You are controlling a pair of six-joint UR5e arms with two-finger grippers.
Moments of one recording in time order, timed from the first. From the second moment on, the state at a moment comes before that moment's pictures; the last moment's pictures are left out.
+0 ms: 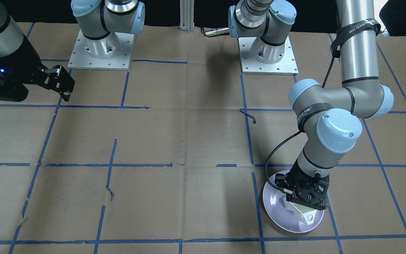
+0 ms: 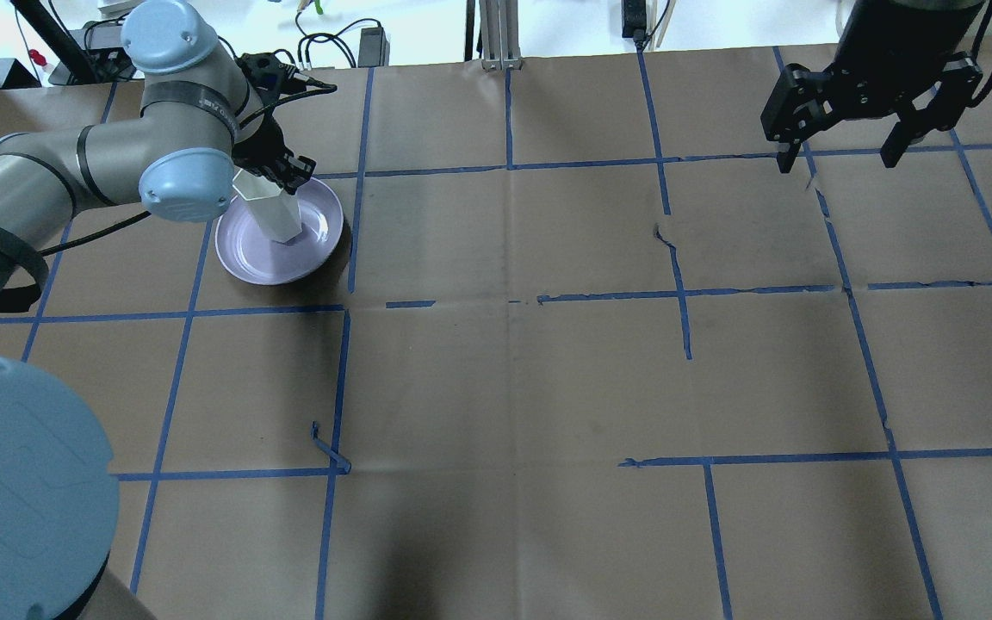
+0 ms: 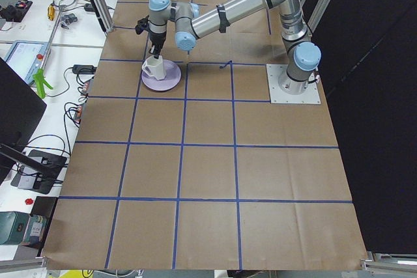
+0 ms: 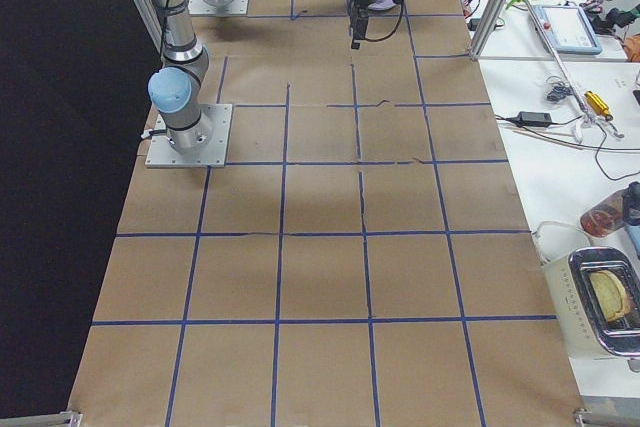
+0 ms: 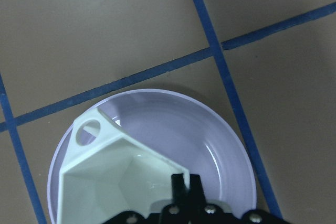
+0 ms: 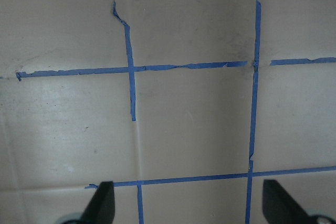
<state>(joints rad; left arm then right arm) -1.48 -2.04 -1.62 -0.87 1.58 0.44 1.47 -1.48 1.43 -1.44 -1.64 -0.06</state>
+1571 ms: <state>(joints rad) -1.59 -1.68 -1.55 -1.46 1.61 0.12 1.47 -1.48 1.43 -1.44 -1.64 -0.06</state>
